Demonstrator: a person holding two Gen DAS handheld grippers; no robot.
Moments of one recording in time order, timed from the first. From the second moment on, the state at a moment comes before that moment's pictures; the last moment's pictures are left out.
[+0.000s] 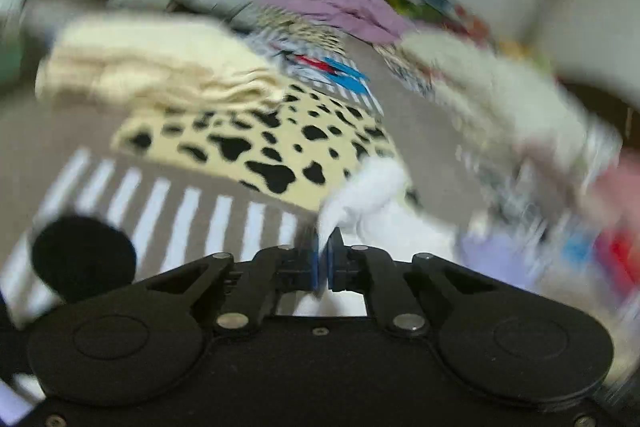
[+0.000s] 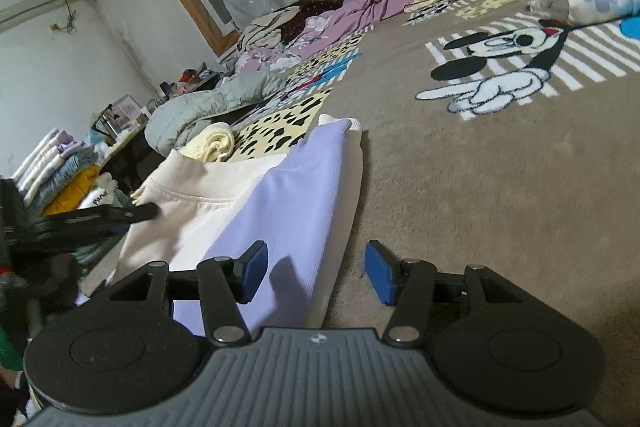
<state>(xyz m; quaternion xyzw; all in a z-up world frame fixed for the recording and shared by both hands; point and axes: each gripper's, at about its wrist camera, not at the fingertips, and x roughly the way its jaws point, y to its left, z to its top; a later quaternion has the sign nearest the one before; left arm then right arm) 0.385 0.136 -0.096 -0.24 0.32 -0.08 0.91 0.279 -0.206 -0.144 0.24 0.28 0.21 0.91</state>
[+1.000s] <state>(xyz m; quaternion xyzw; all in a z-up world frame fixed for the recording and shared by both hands) 0.405 0.139 -0.091 -0.23 0.32 -0.10 0.91 0.282 -0.209 -0.145 0.25 0.28 0.22 0.90</state>
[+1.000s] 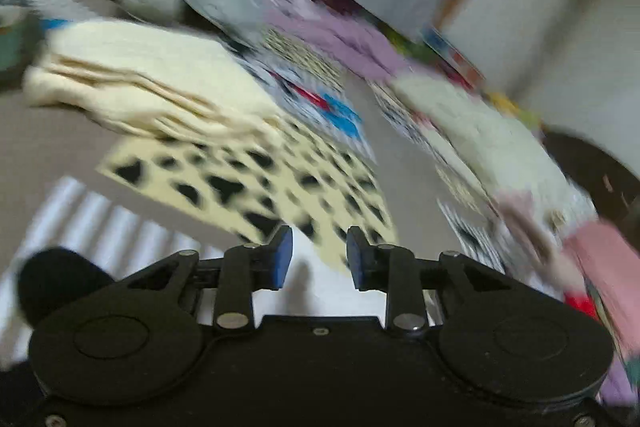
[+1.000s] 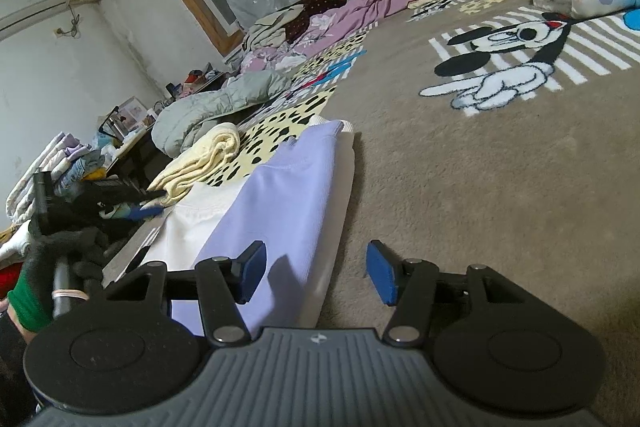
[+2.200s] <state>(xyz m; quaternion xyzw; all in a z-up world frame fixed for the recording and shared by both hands) 0.347 0.118 -0.088 -0.29 0.32 -0.08 0.90 0.339 -0.215 -0.099 0.23 0.20 0.21 0.93</state>
